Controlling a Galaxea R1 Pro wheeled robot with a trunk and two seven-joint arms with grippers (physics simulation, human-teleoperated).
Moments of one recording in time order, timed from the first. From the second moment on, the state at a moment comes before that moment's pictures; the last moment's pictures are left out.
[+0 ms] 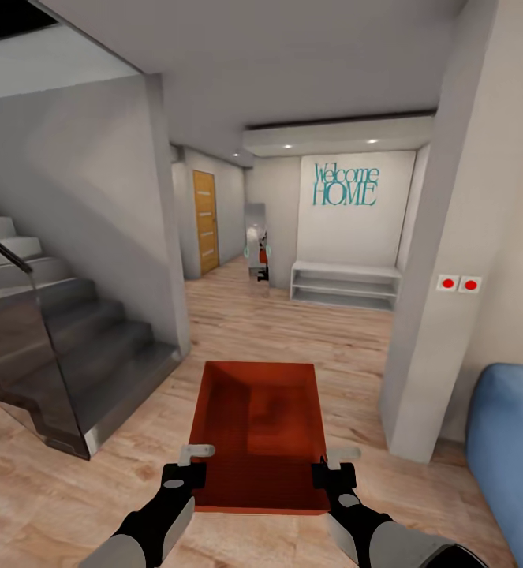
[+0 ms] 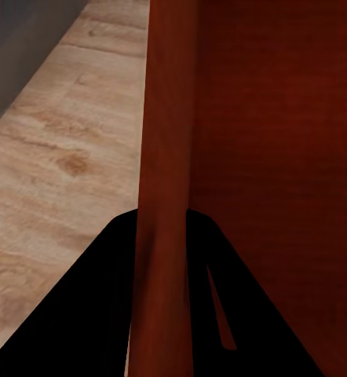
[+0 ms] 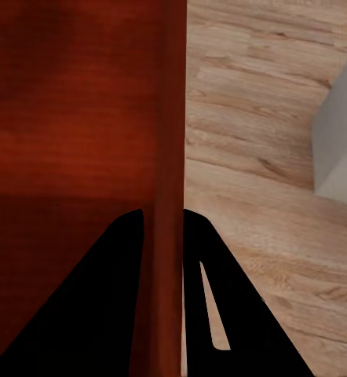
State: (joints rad) left arm -0.57 -0.11 -0.12 -0.38 0.06 0.07 0.27; right arm -0.68 0.13 0.43 -0.02 -0.32 -0.34 -0.23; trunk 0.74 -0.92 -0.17
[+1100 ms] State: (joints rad) left arm -0.57 -0.11 -0.12 -0.38 0.06 0.07 0.27; right arm -0.68 0.13 0.43 -0.02 -0.32 -0.34 -0.23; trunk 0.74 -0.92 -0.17
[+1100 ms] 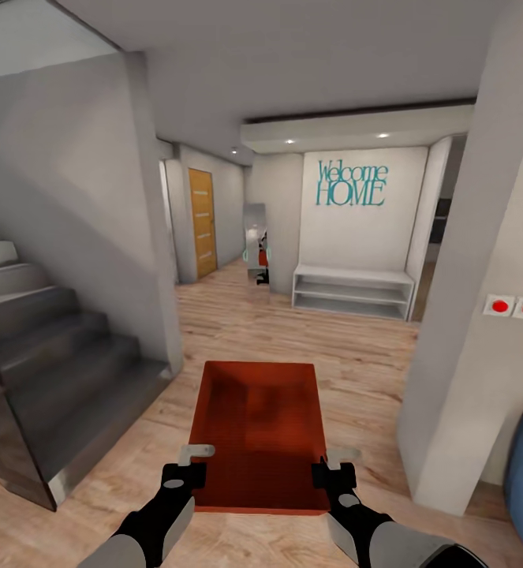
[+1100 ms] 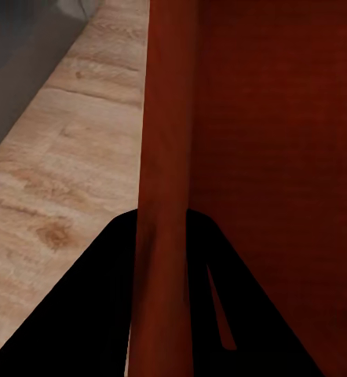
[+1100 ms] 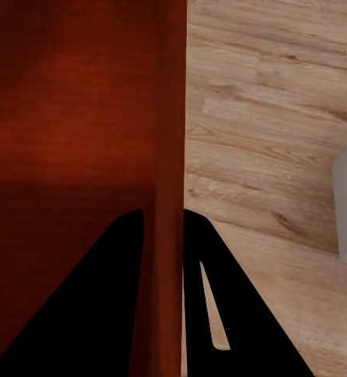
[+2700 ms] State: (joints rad) left arm -0.56 -0.10 -0.17 -0.37 0.11 0.04 0.28; right arm -0.69 0.13 0.51 -0.02 -0.38 -0.36 -0.24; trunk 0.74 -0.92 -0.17
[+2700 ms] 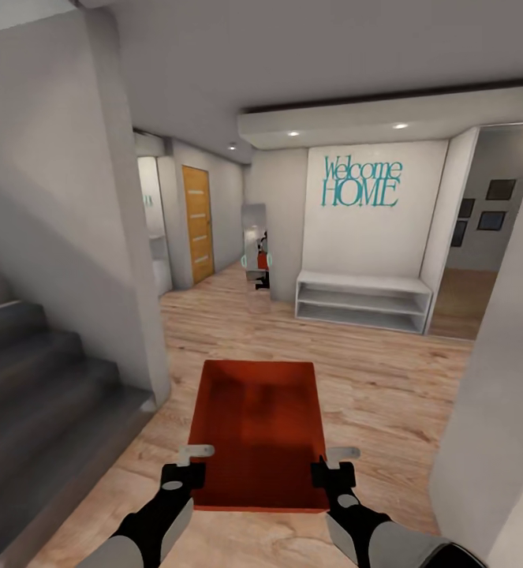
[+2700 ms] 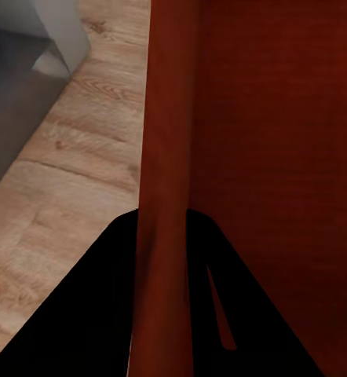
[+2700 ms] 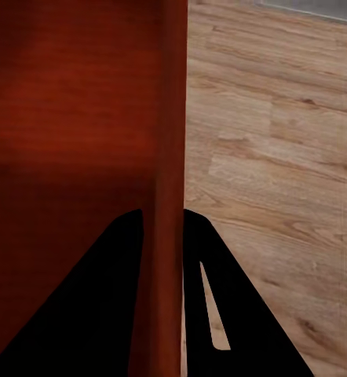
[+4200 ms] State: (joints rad) left arm -0.56 -0.11 -0.12 -0.37 0.06 0.05 0.27; right arm -0.68 0.13 0.44 -0.01 -0.32 -0.34 -0.23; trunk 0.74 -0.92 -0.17
